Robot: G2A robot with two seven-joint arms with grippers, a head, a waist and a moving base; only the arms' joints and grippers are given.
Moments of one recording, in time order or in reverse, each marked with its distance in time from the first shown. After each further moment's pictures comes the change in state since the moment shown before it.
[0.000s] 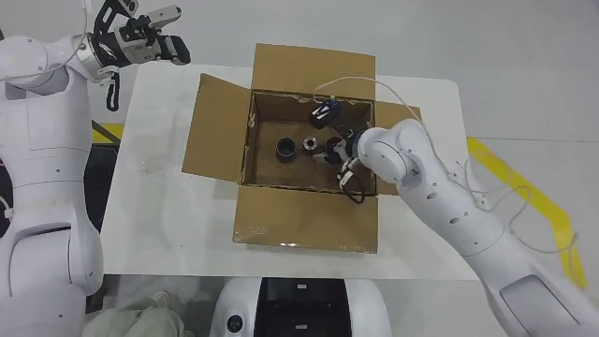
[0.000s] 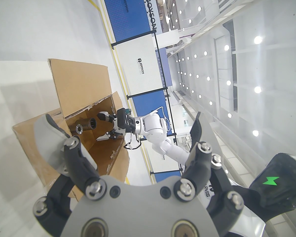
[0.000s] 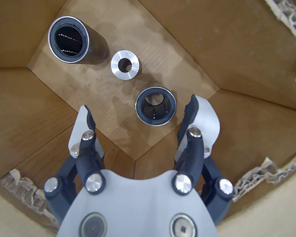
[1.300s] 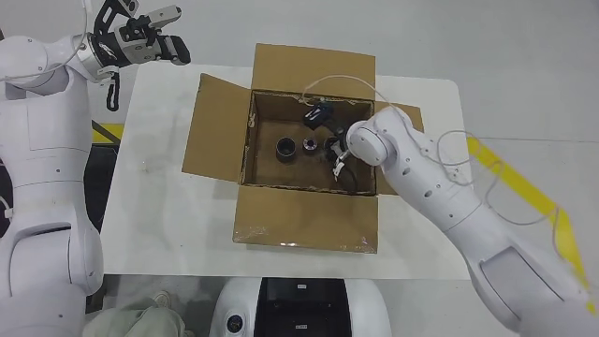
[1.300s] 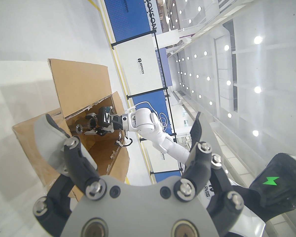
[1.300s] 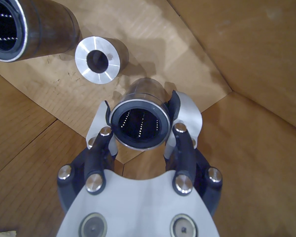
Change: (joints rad) left arm 0.000 0.000 0.000 0.000 0.000 0.000 0.000; right arm 0.137 -0.102 -0.104 0.294 0.021 -0.061 0.039
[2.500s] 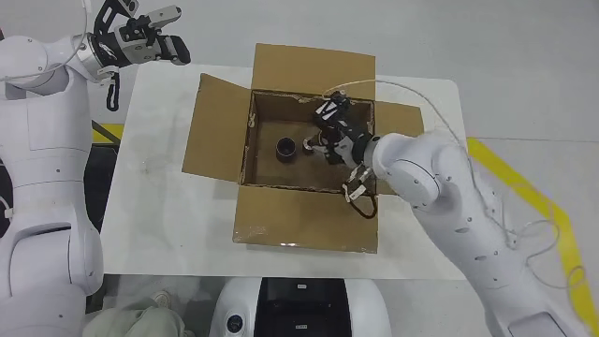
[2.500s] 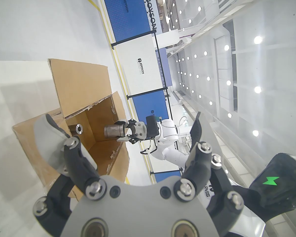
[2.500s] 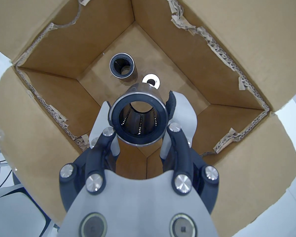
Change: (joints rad) left arm 0.000 0.000 0.000 0.000 0.000 0.000 0.000; right arm -0.337 0.106 0.333 -0.663 -0.072 -0.002 -0.005
